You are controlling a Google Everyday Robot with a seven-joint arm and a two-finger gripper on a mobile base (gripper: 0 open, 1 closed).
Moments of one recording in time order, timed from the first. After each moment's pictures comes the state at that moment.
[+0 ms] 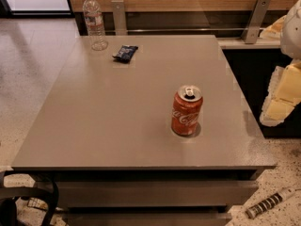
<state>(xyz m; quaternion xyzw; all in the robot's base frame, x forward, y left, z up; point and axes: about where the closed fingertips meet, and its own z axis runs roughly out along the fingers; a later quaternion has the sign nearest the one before) 0.438 -0.214 0.987 -0.60 0.78 -0.05 0.18</state>
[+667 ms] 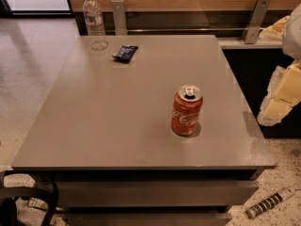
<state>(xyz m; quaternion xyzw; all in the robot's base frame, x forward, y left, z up) 0.438 -0.213 0.987 -0.60 0.78 -0.03 0.20</state>
